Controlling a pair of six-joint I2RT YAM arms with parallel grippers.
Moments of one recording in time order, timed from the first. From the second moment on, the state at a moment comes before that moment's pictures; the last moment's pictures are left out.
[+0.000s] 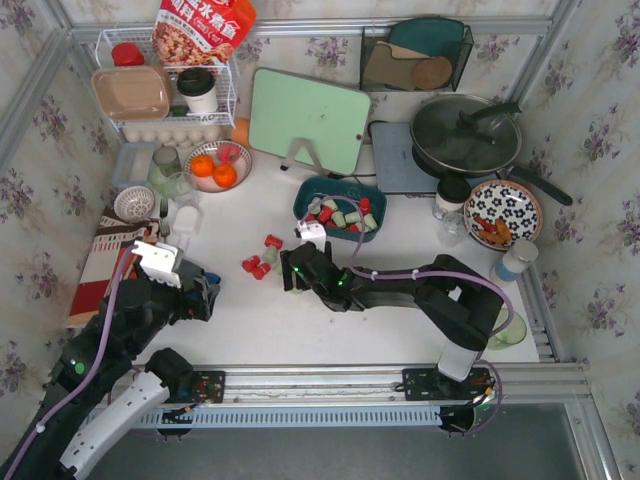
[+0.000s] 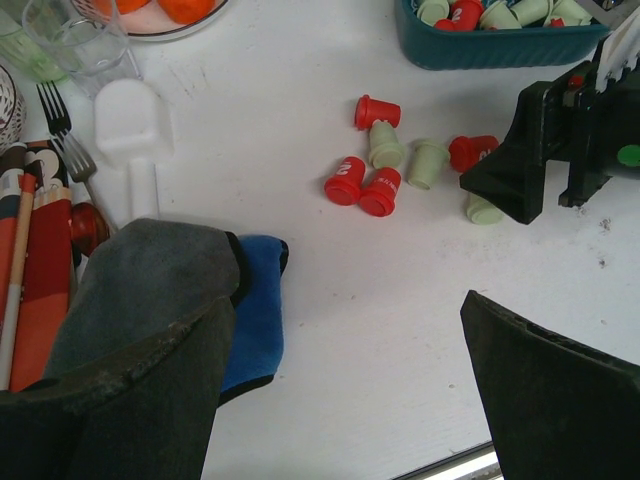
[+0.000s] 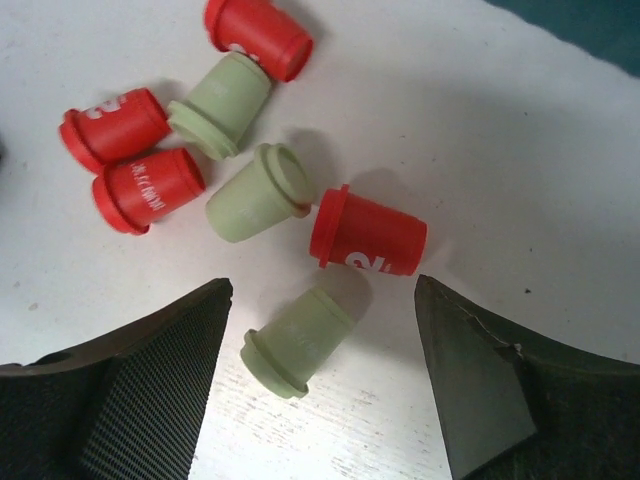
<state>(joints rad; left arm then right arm) -0.64 0.34 0.77 -0.83 -0.22 -0.15 1.01 1.73 0.88 0.20 0.40 0.56</state>
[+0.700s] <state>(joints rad) -0.64 0.32 0.77 -0.83 -0.22 -0.15 0.99 1.84 0.91 0.24 0.52 0.67</state>
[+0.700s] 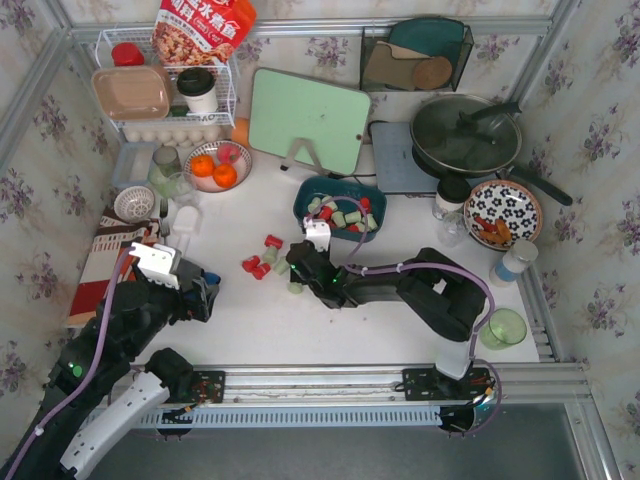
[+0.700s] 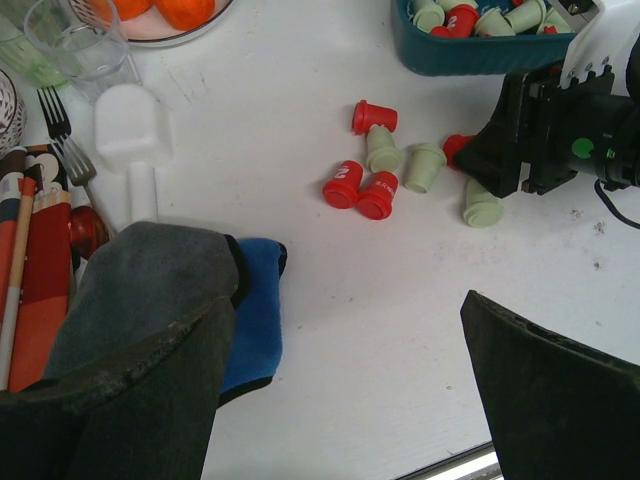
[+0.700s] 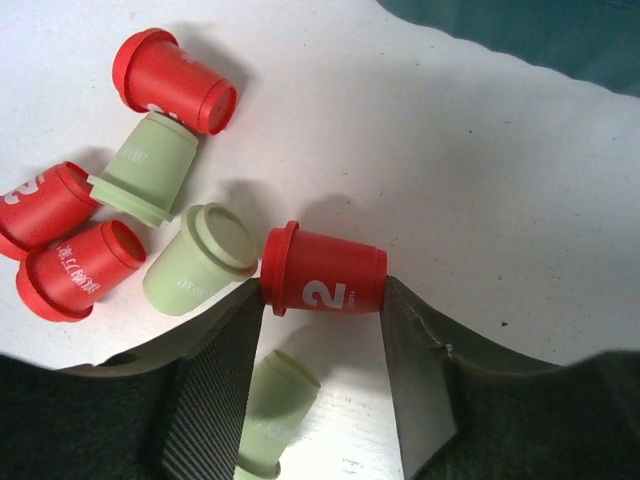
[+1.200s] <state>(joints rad) -0.64 0.32 0.77 -0.83 -0.22 -0.15 0.94 1.65 0.88 0.24 0.57 0.57</state>
